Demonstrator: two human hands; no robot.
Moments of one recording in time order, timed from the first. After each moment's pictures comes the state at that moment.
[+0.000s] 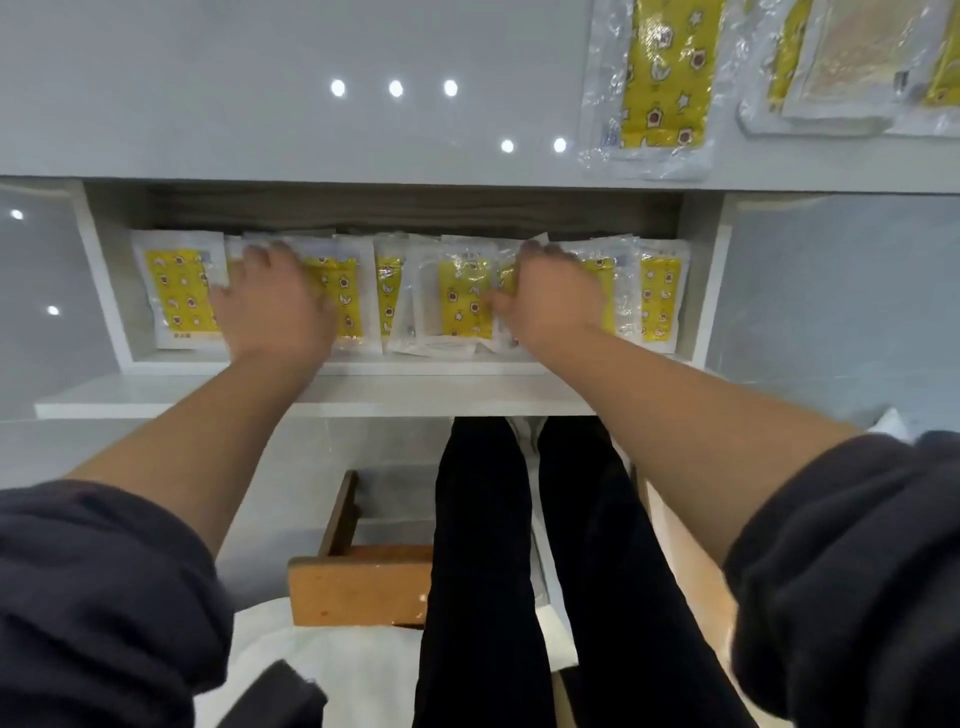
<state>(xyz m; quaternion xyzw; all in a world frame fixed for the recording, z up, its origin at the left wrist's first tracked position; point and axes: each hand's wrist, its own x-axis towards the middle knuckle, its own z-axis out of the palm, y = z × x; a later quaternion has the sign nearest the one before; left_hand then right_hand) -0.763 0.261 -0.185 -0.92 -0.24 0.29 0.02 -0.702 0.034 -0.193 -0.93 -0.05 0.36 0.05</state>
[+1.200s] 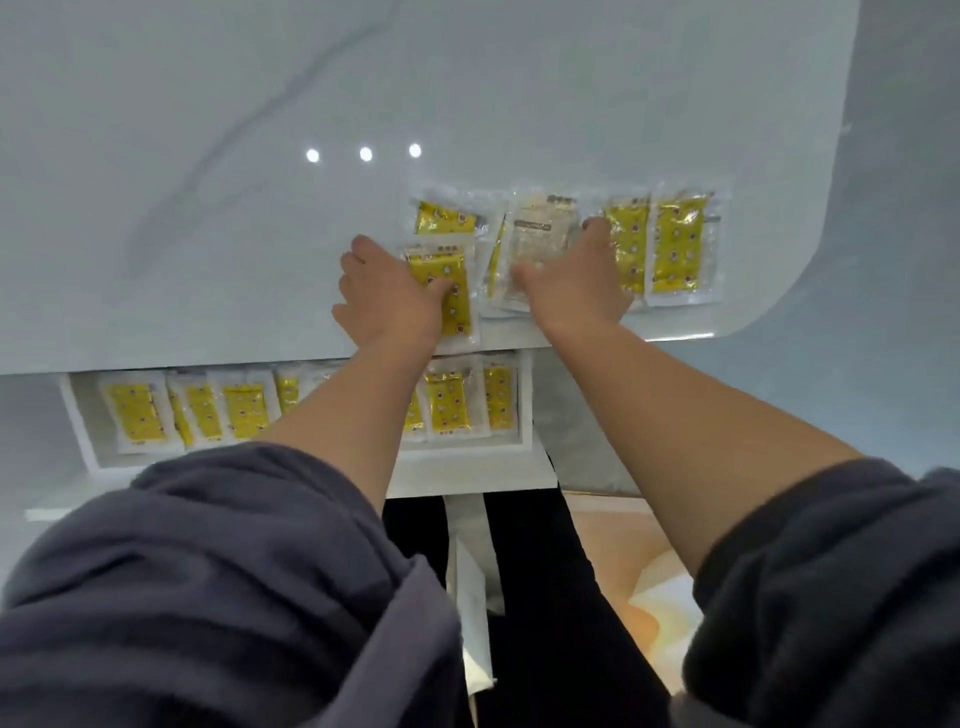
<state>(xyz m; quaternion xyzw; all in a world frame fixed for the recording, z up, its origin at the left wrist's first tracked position) -0.553 0.029 -0.077 -0.85 -0.39 0.27 -0.21 -0.521 -0.112 -0.075 -0.90 0.27 0.29 0.21</state>
